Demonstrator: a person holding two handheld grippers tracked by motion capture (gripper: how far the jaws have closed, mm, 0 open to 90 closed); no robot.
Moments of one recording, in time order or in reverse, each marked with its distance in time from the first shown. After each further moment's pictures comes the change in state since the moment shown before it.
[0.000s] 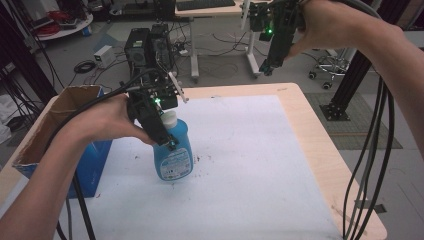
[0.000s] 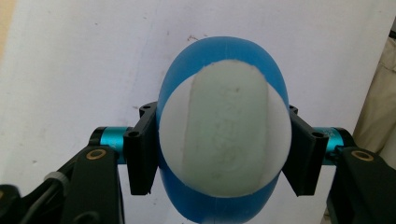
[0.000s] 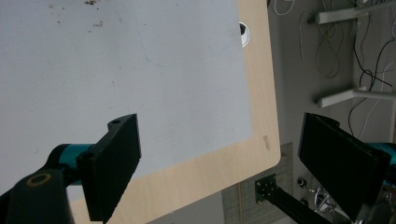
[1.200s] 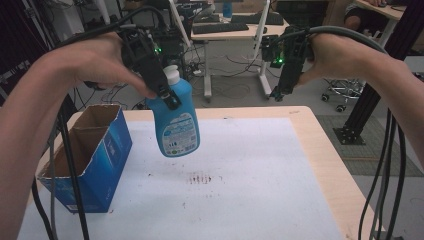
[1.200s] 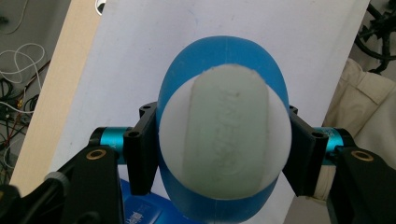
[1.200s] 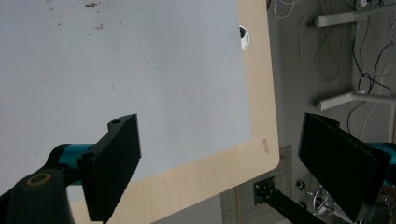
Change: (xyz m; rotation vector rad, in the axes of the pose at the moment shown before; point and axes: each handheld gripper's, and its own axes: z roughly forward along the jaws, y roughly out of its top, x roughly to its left) left arm 0.034 0.029 -0.124 -0.035 0.014 -0.062; right arm 0.000 0.003 0.001 -0.009 -0.002 -0.005
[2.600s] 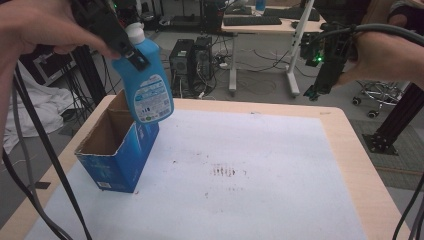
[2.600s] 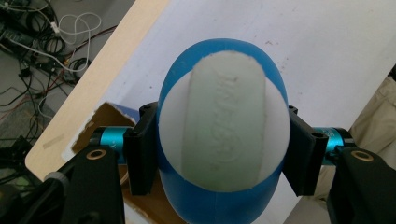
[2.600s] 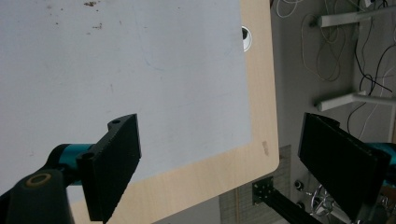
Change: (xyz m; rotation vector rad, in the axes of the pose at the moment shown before) left arm 0.033 -0.105 -0.076 -0.061 0.154 -0.223; right arm -0.001 0.008 0.008 0.019 0.007 -0.025
